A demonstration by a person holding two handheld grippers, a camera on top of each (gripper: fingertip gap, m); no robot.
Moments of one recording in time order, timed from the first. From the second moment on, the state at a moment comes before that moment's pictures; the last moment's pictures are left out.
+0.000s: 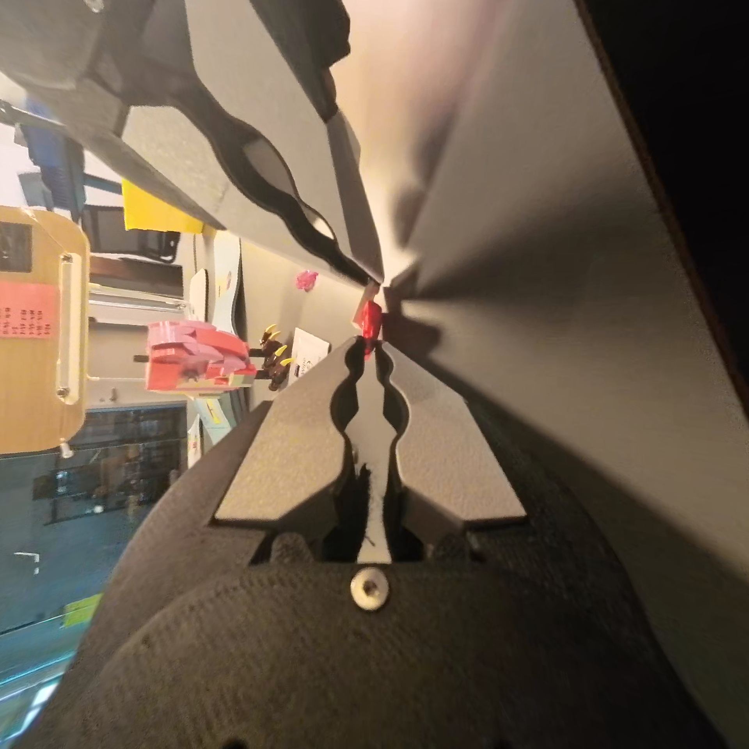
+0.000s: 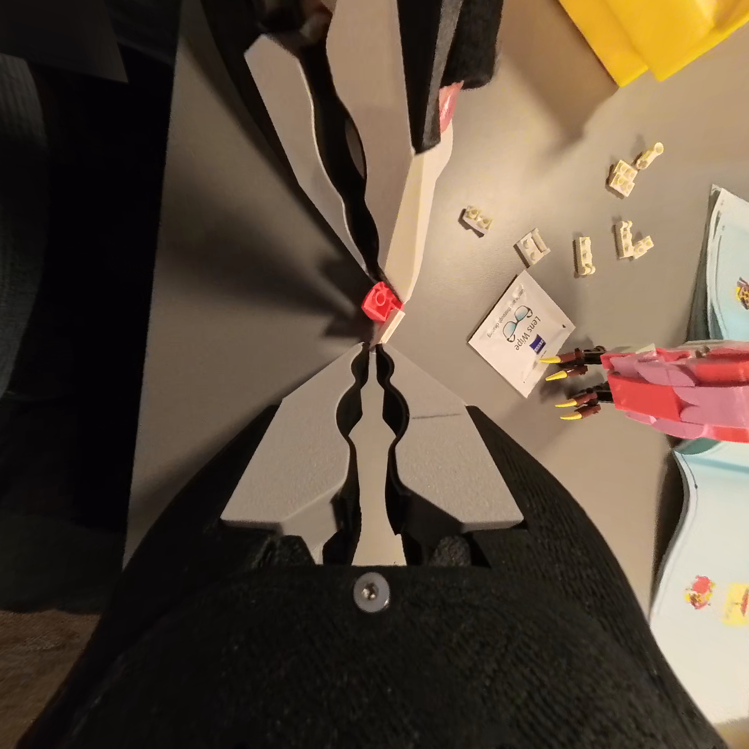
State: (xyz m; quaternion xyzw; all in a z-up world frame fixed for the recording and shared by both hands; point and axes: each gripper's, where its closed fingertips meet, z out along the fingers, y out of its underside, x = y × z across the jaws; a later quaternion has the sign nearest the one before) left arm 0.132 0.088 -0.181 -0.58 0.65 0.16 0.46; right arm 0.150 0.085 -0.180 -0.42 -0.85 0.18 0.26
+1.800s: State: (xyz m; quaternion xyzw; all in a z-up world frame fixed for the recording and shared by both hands) left arm 0.163 0.080 -0.143 -0.77 0.50 -0.26 0.30; right arm 0.163 0.094 -0.142 -0.22 -0.83 -0.02 0.51
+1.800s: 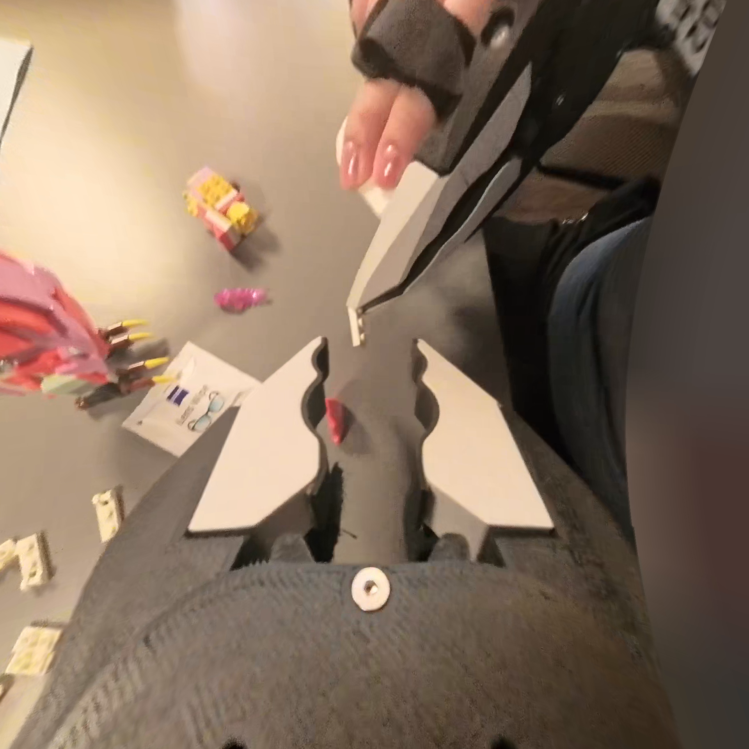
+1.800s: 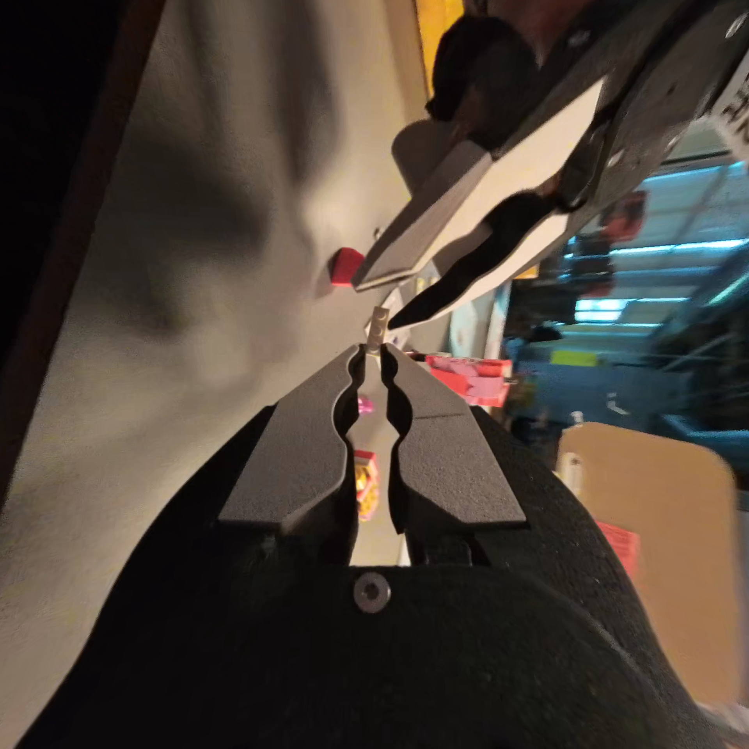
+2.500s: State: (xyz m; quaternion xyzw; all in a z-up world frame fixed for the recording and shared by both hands) left arm 0.168 0.087 -0.142 -0.74 0.56 -0.17 0.34; right arm 0.161 0.087 -0.125 -0.43 -0.78 0.26 0.37
